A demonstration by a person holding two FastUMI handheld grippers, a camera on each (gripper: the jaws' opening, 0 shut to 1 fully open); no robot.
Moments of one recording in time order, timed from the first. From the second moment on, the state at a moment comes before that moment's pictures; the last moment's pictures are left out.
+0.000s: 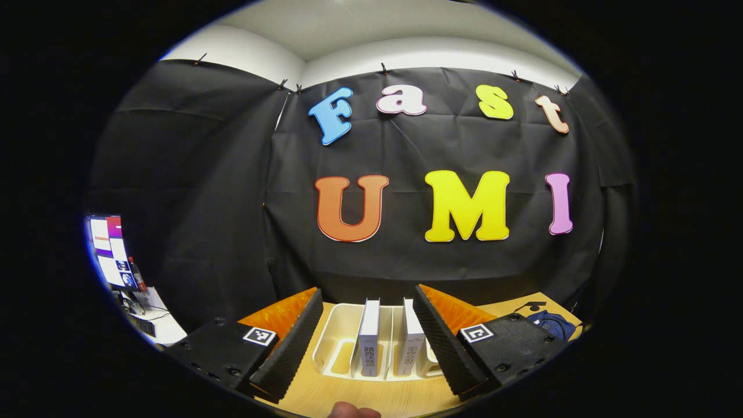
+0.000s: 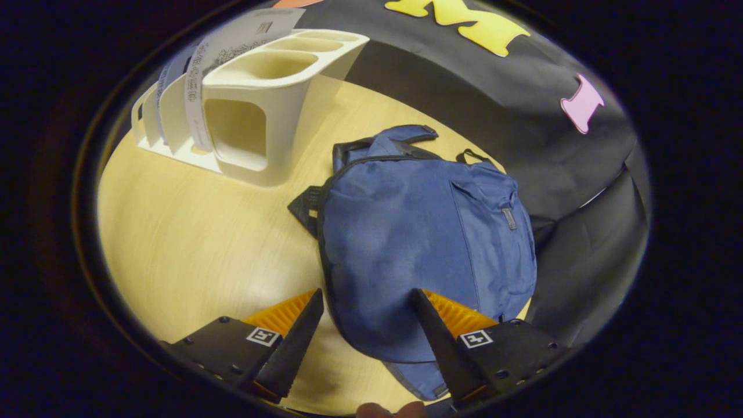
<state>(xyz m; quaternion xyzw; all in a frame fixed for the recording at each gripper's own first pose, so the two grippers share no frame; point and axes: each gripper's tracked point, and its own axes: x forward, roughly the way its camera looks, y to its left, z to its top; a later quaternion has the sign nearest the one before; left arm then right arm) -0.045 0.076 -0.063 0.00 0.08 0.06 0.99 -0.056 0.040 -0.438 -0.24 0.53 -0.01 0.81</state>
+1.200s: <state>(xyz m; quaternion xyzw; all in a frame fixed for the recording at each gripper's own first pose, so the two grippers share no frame) -0.027 0.069 -0.077 -0.02 0.10 0.07 0.99 -0.031 0.033 -0.380 -0.16 0.53 0.06 0.83</state>
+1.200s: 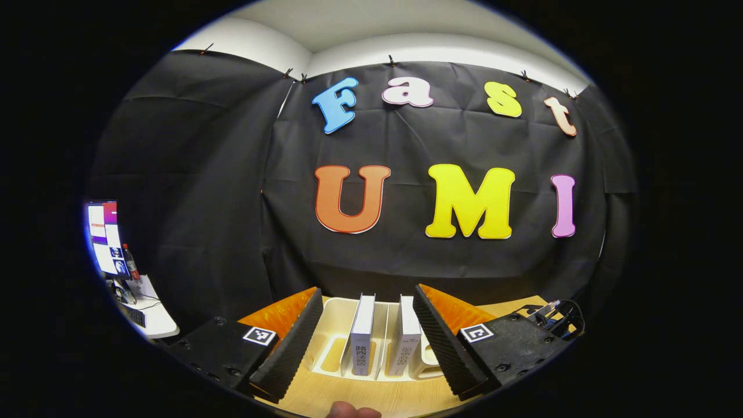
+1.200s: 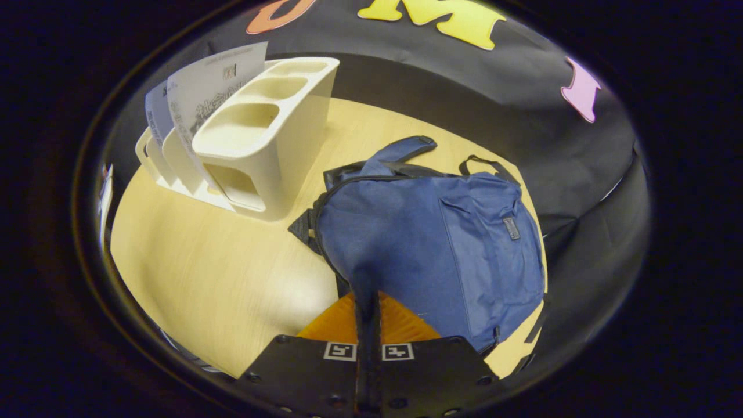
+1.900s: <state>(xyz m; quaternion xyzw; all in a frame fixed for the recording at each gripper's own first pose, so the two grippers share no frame) -0.005 0.050 -0.083 -0.02 0.11 0.04 0.99 0.016 -0.061 -0.260 -0.16 0.49 0.05 0.86</state>
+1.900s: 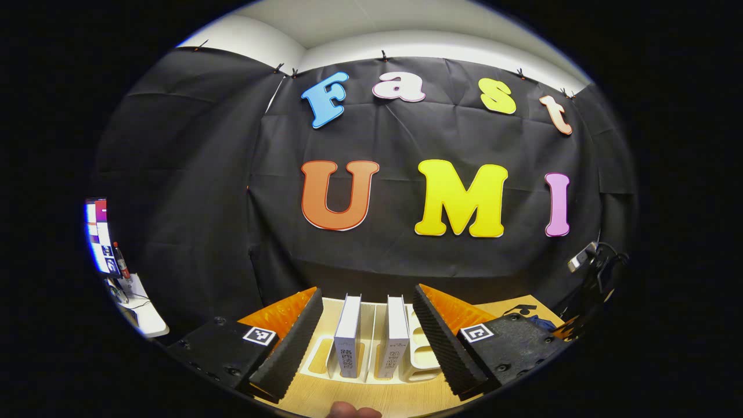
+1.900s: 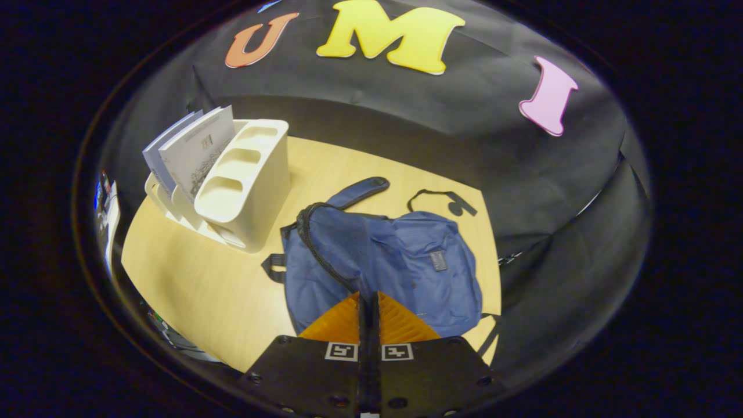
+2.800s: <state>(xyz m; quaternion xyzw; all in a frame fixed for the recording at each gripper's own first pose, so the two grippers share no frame) 0.049 0.008 -0.151 -0.04 0.35 -0.07 0.93 0.071 -0.170 -0.247 -0.10 0.50 0.03 0.86</state>
